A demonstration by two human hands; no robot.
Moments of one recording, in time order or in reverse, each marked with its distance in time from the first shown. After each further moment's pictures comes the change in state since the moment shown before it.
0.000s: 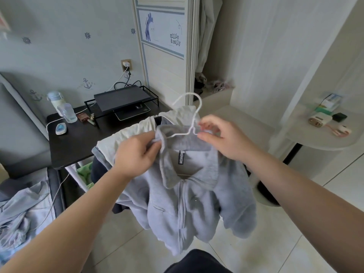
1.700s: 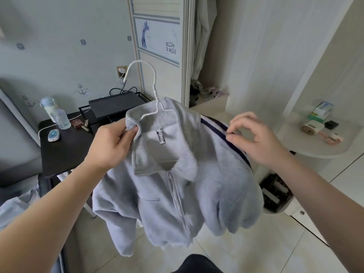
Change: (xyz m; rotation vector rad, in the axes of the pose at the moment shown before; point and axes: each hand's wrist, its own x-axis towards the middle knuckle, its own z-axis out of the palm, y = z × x) left_hand 0.034 -0.026 -0.034 -0.125 0.155 0.076; right_hand -0.028 -0.005 -0.066 -0.030 0.151 0.025
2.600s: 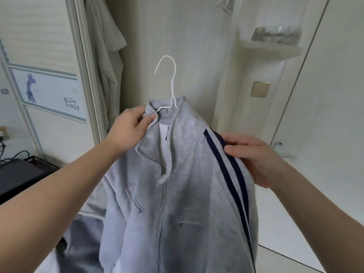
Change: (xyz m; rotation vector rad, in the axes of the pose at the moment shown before) left_hand 0.286 0.109 0.181 -0.300 -0.234 0.292; right_hand 0.031 0.005 -0.153 0.658 0.109 0.350
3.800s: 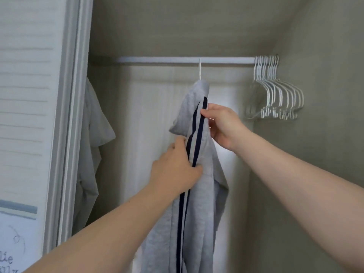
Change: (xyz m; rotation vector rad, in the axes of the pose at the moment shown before) left_hand 0.321 -0.095 -0.031 -0.010 0.016 0.111; right_hand 0.468 -0.203 0.012 -0.189 0.576 -0.451
